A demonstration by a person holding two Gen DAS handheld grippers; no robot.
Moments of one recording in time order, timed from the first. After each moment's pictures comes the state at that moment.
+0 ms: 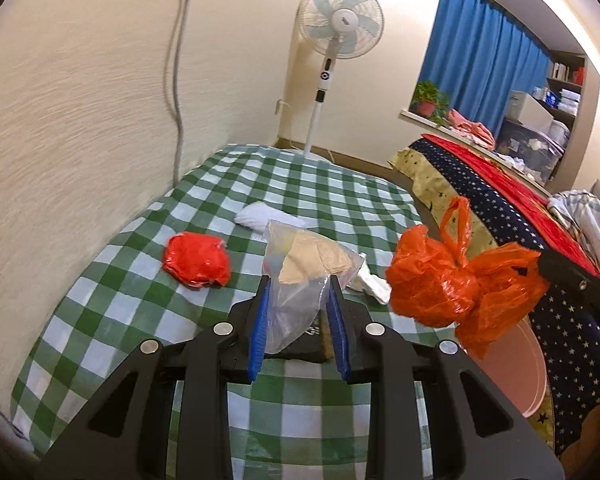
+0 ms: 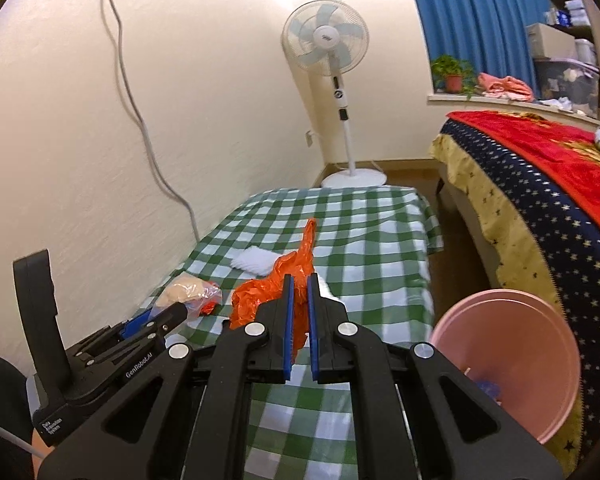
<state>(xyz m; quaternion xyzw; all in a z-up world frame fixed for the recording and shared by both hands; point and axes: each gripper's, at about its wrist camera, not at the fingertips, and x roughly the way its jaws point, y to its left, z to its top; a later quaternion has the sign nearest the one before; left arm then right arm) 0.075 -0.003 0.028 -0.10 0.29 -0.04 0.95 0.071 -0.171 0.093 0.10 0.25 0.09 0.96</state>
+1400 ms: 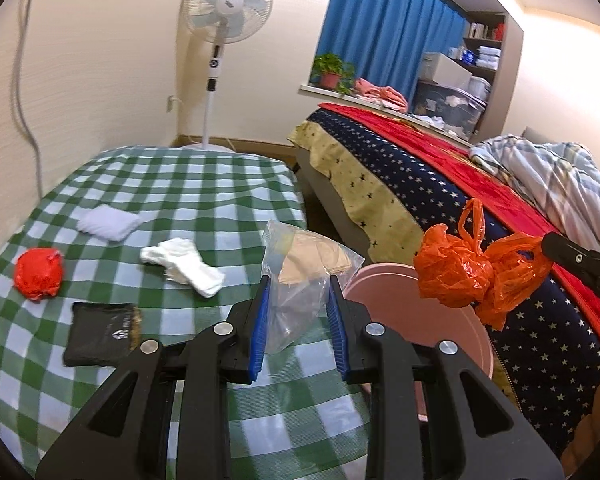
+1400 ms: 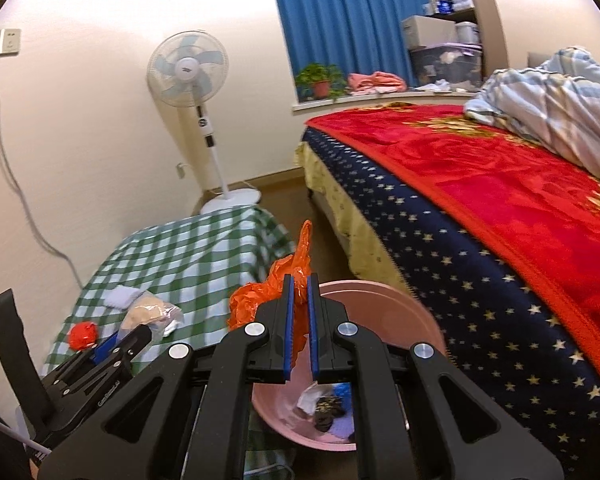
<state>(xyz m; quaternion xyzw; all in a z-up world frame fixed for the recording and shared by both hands) 0.085 -0.148 0.017 -0.05 0.29 -0.20 0.94 0.023 -0.313 0.084 0.14 0.24 -0.12 0.95</state>
